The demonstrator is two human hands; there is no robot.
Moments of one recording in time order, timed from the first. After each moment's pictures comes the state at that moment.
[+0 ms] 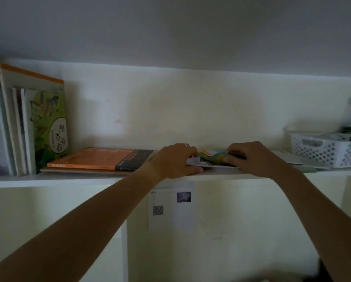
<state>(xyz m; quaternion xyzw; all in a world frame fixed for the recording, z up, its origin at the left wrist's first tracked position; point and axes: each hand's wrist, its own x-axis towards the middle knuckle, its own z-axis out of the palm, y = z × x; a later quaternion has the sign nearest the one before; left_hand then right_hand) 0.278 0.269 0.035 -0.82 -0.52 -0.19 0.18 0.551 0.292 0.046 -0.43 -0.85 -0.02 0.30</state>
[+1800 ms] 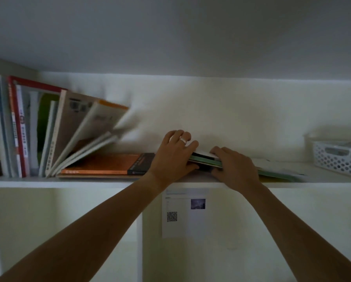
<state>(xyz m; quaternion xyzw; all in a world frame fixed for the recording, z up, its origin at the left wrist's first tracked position) 0.247 0.247 0.035 -0.70 -0.47 -0.25 0.47 0.461 0.305 0.017 -0.41 -0.82 -0.22 0.34</state>
